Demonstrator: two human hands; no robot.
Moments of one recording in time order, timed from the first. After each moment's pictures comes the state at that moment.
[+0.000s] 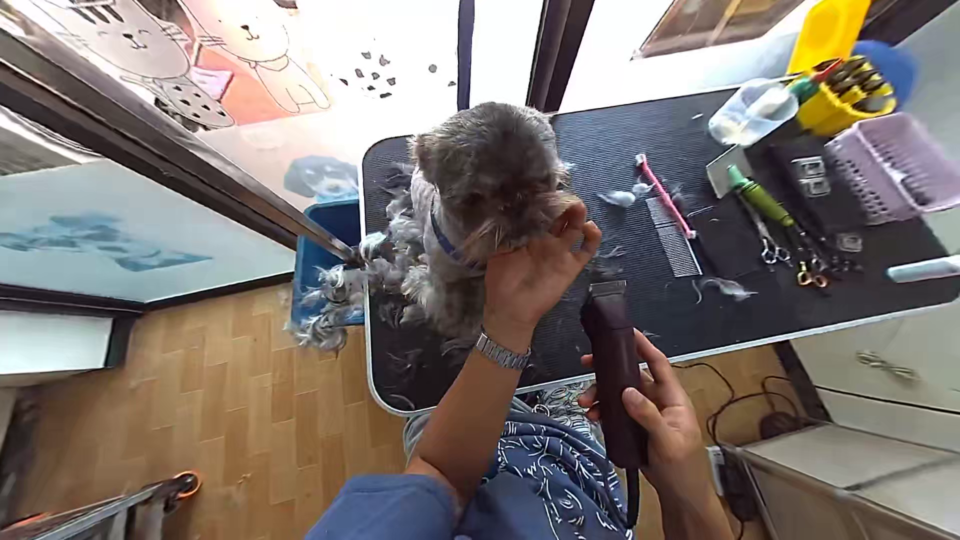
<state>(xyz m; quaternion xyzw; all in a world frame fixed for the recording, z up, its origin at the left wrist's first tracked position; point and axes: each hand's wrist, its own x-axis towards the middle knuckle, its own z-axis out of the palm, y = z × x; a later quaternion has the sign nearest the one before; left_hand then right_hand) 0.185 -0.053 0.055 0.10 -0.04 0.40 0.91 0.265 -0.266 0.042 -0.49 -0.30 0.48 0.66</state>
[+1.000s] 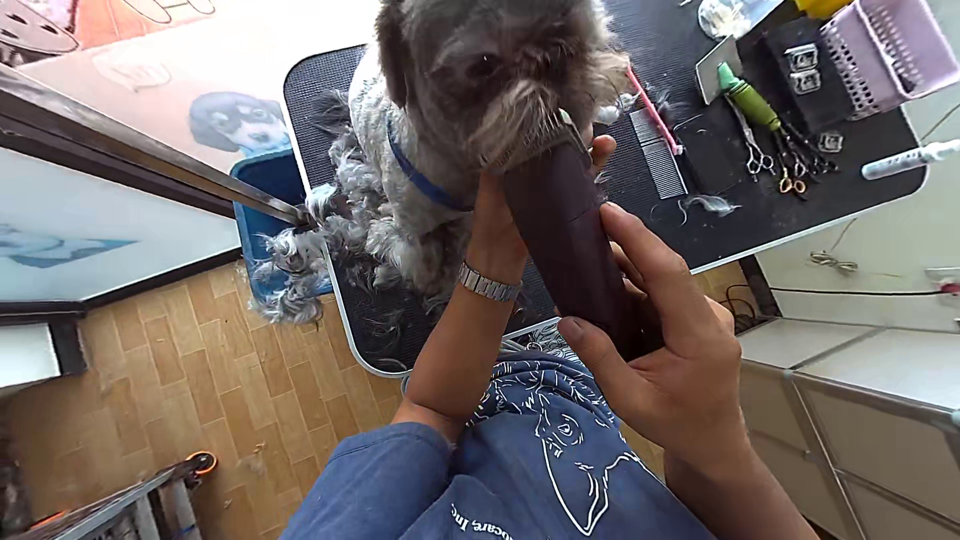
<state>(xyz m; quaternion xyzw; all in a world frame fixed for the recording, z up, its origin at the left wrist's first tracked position) 0.203 -0.037 0.033 0.00 -0.12 0.35 0.93 0.230 -0.213 0.126 -0.65 -0.58 0.16 0.46</state>
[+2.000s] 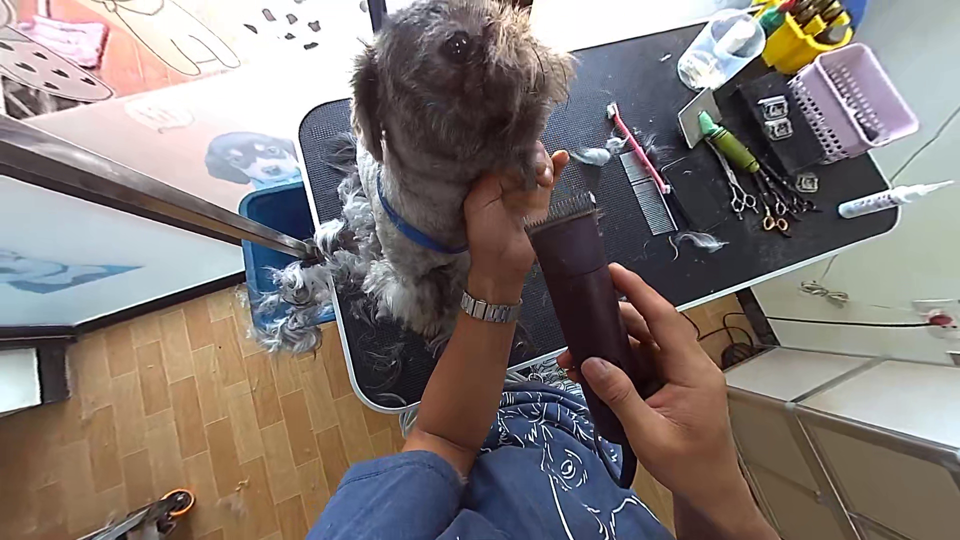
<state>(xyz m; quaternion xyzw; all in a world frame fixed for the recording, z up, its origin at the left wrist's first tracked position) 0.207 -0.018 0.059 0.11 0.00 0.51 0.85 0.236 -0.220 0.114 -0.64 -0.46 0.30 0.53</state>
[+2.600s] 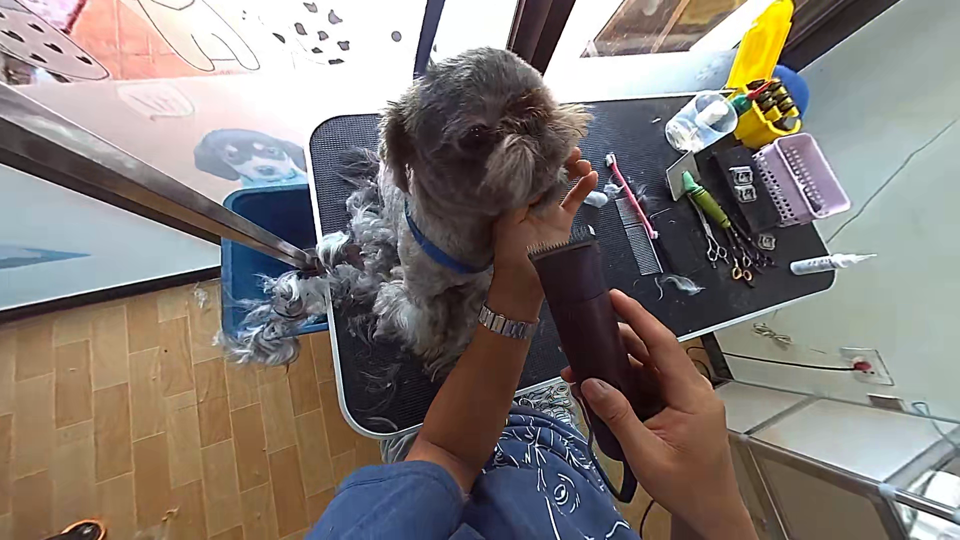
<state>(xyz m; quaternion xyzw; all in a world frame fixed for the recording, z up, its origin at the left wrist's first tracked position) 0.212 -0.005 0.068 0.05 -0.05 0.52 0.85 0.228 -0.192 0.126 -0.67 -0.51 0.26 0.48</state>
